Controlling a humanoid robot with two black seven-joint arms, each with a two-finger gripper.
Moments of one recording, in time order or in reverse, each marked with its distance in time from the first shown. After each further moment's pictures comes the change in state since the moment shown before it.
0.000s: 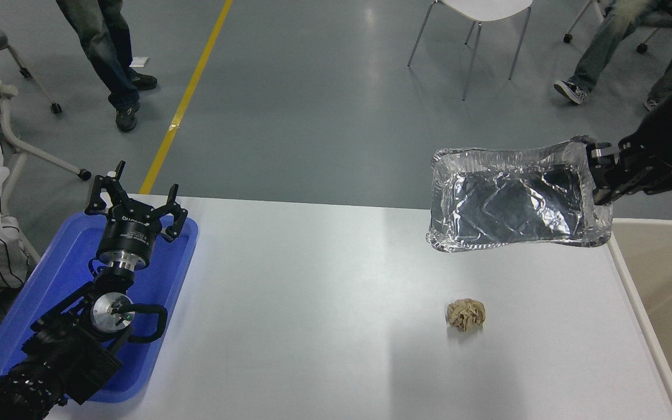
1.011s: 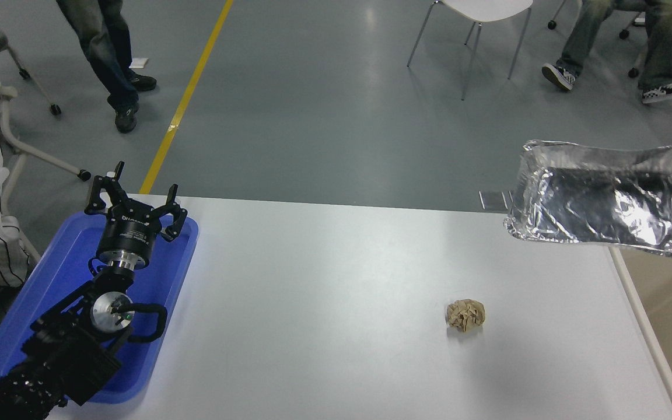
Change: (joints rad) left arm 0.000 0.000 0.000 0.000 0.000 0.000 0.000; right arm -0.069 -0.254 -0.217 -0.104 -0.036 0.000 -0.004
